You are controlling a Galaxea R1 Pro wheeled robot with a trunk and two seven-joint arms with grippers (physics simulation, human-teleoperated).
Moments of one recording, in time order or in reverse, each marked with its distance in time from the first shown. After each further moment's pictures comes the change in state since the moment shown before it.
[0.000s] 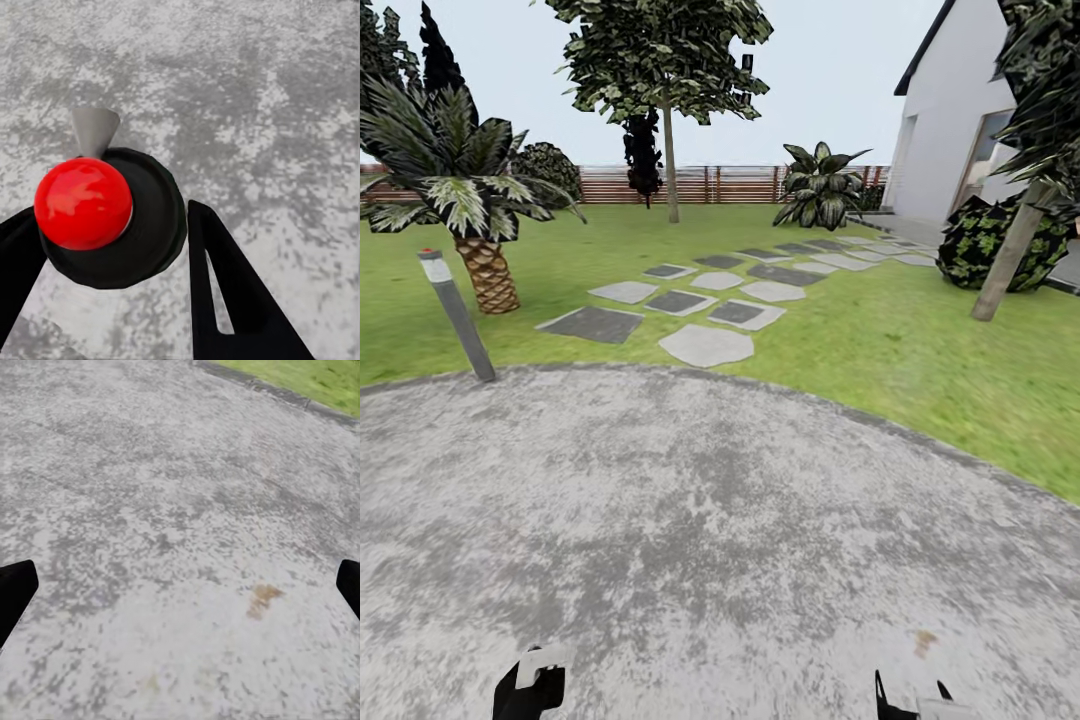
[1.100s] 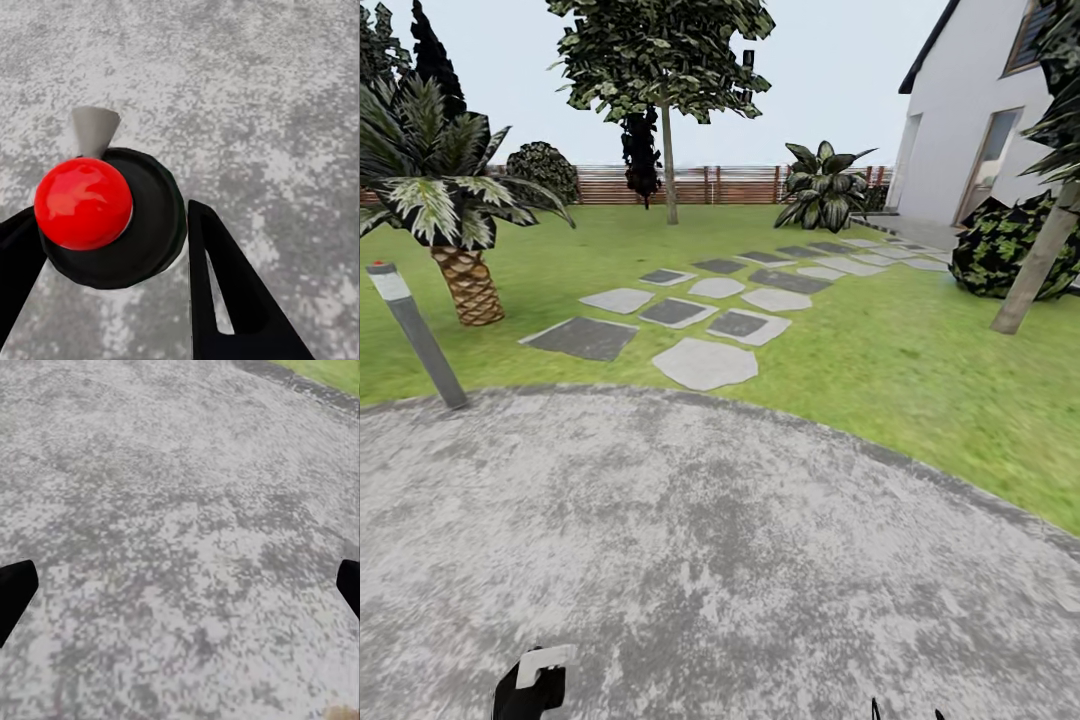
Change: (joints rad) left arm 0.000 -0.001 0.000 0.000 0.000 -0.002 -0.002; right arm 0.000 0.023 0.000 0.088 0.000 -0.003 0.001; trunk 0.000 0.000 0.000
